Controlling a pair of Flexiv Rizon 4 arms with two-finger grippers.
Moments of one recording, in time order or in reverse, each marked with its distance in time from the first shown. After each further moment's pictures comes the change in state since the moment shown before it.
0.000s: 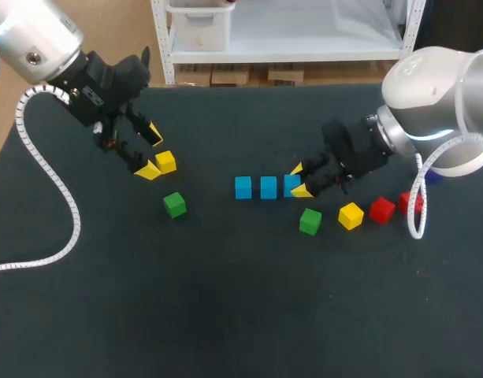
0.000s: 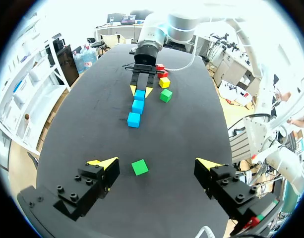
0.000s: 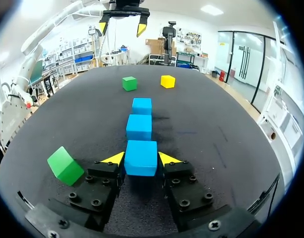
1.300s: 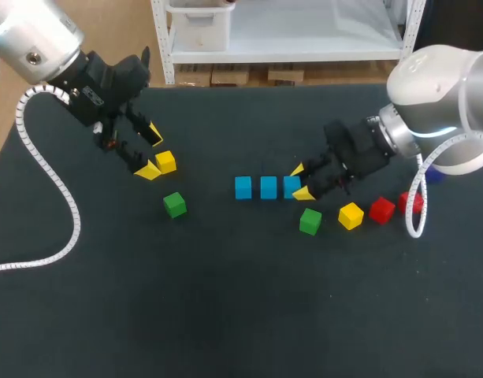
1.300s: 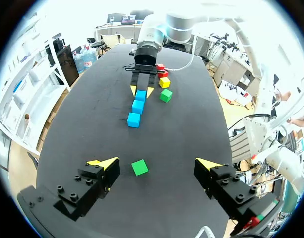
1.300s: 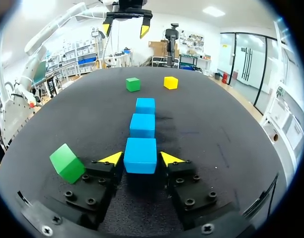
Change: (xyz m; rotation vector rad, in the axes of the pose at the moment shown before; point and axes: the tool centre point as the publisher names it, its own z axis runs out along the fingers) left arm 0.000 0.000 0.000 0.000 0.000 0.000; right arm 0.002 0.004 -0.001 -0.029 -0.023 -0.009
